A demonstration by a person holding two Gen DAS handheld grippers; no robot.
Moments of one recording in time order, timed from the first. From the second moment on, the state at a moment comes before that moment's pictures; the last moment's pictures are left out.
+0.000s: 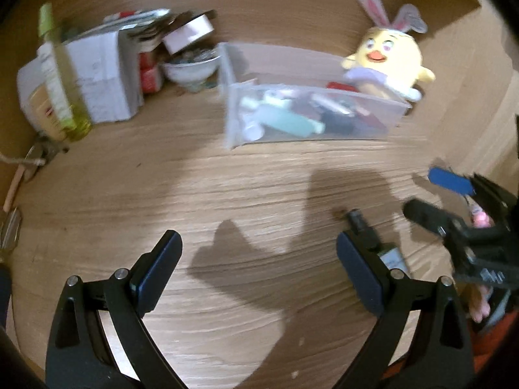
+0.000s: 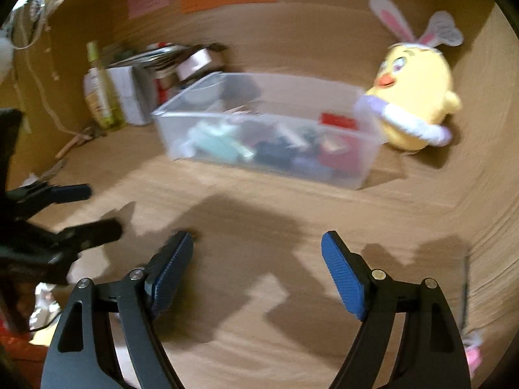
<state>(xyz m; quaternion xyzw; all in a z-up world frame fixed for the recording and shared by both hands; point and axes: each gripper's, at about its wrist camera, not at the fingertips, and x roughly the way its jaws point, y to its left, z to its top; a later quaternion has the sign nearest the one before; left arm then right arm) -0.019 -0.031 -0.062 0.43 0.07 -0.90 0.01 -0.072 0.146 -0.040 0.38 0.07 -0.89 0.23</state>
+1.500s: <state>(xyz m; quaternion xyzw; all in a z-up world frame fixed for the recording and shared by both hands) -0.068 0.039 -0.079 0.46 0.04 -0.88 -0.08 -0.080 0.192 -0.051 0.39 0.00 -0.89 0.22</state>
